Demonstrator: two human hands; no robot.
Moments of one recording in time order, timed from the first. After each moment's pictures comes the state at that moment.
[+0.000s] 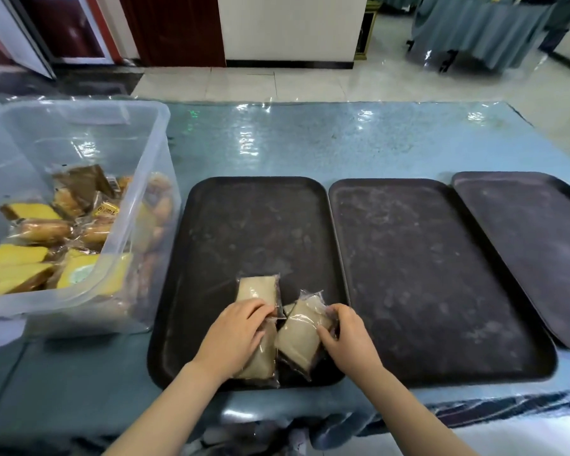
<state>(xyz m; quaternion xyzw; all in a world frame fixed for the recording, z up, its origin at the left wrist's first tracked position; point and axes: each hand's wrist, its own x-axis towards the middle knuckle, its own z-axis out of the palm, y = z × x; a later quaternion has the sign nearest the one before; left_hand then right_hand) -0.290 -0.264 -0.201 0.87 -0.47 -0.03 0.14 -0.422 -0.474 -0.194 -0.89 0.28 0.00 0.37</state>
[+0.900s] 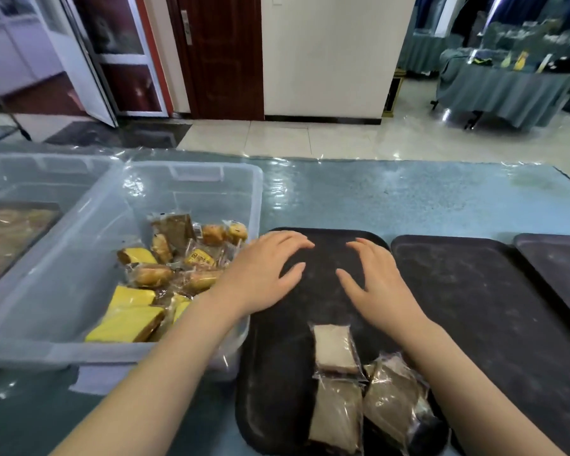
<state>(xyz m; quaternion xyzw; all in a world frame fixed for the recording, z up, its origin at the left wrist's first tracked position) -0.152 -0.204 0.005 0.85 -0.47 0.03 0.24 -0.271 -0.395 -0.010 -0.96 0.12 -0.14 0.22</state>
